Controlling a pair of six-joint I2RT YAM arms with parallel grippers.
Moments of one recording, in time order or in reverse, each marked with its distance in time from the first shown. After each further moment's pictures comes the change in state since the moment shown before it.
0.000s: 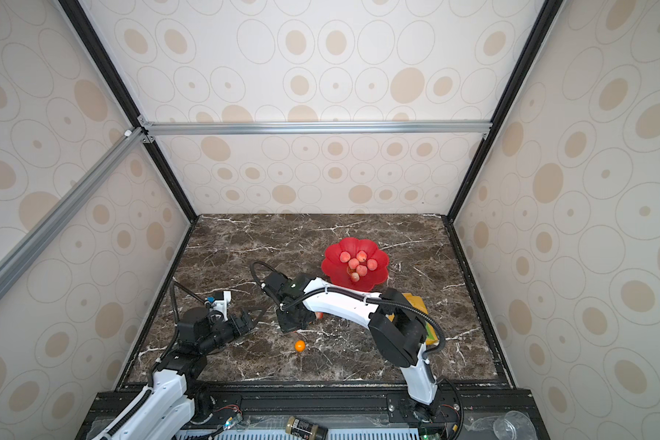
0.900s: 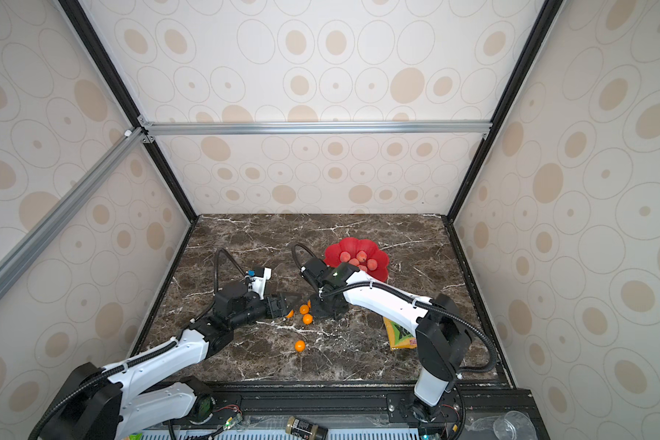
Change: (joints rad) left arm -0.399 0.463 0.312 0.228 -0.186 0.091; right arm -0.201 -0.285 -0.244 -0.013 0.034 -0.016
